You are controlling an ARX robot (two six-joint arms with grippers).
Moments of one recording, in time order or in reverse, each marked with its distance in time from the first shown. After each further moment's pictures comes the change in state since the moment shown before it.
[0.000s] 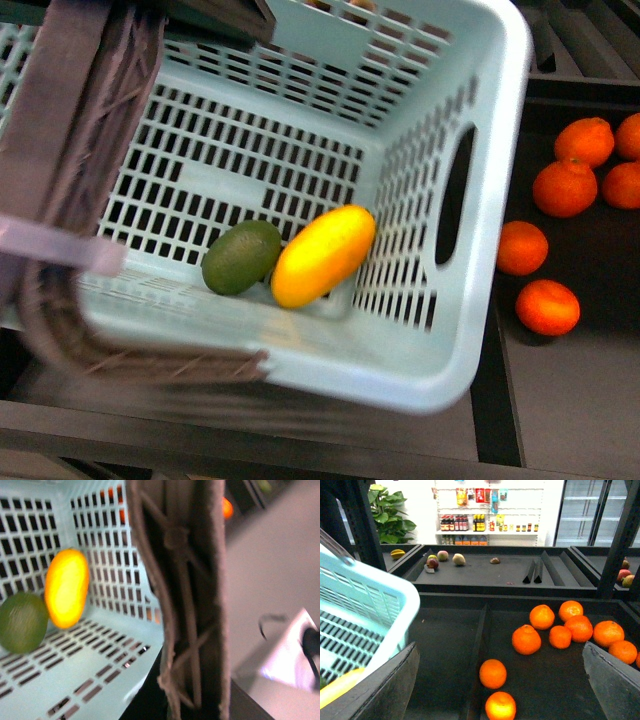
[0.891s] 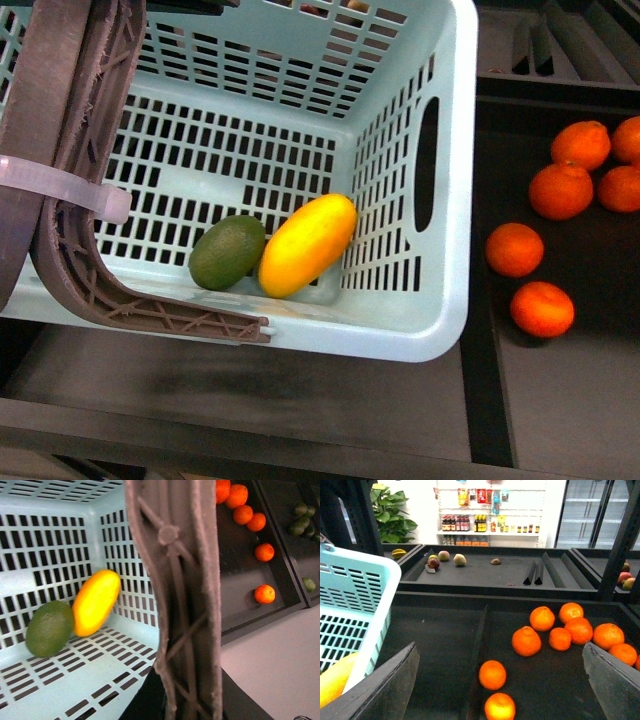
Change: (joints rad) left arm -0.023 -0.117 -0.175 0.355 -0.294 -0.323; right arm 0.000 0.000 0.000 0.001 -0.006 0.000
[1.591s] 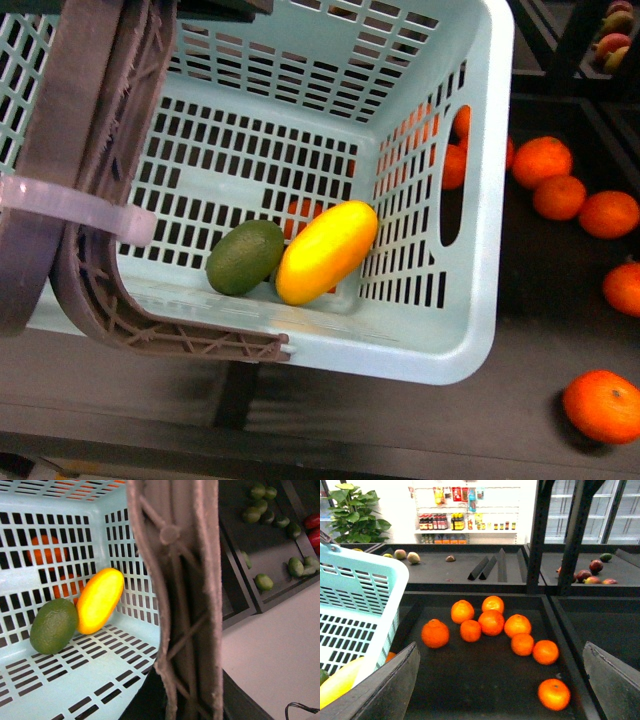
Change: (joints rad) left arm -0.016 0.000 0.000 0.000 0.018 0.006; right arm 0.001 0.000 0.000 0.000 0.007 0.000
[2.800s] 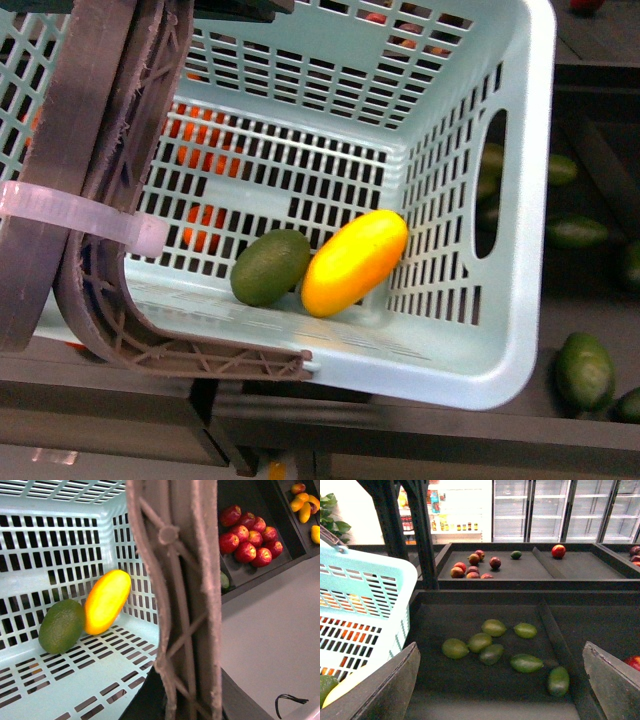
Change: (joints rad) left arm -0.006 0.000 0.002 0.000 0.021 -0.004; right arm 0.002 0.000 0.000 0.003 0.003 0.002
